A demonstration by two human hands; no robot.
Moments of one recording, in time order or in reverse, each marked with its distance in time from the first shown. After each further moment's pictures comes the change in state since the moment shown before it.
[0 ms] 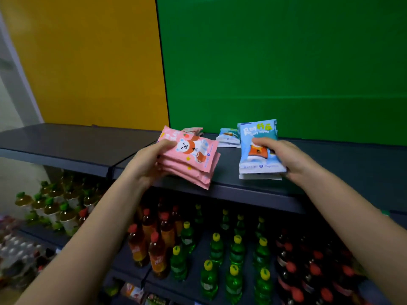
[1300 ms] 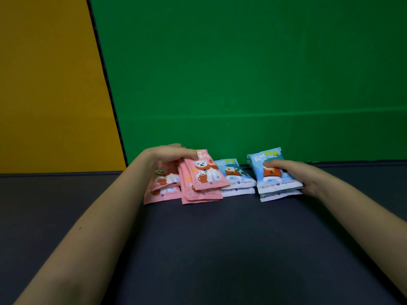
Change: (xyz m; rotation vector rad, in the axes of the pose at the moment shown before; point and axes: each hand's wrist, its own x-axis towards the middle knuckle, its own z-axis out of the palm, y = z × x) left_hand 0.335 0.031 0.071 0.813 -0.790 -0.108; right_hand 0.195 0.010 -0.024 -0.166 0.289 0.319
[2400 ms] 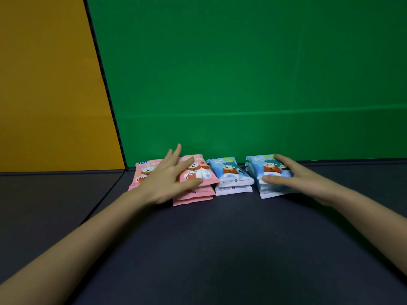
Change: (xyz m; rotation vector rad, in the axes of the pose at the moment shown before) left_hand -0.057 -0.039 0.049 0.682 0.351 0.297; right_hand -0.031 0.015 -0.006 -0.437 0.003 -0.341
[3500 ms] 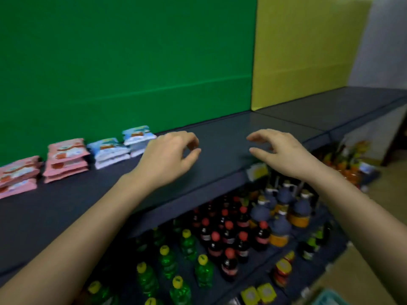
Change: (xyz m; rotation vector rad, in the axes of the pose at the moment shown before) left_hand -0.069 0.253 0.058 0.044 0.310 0.710; right_hand -0.272 0.046 -0.089 -0.604 0.545 -0.003
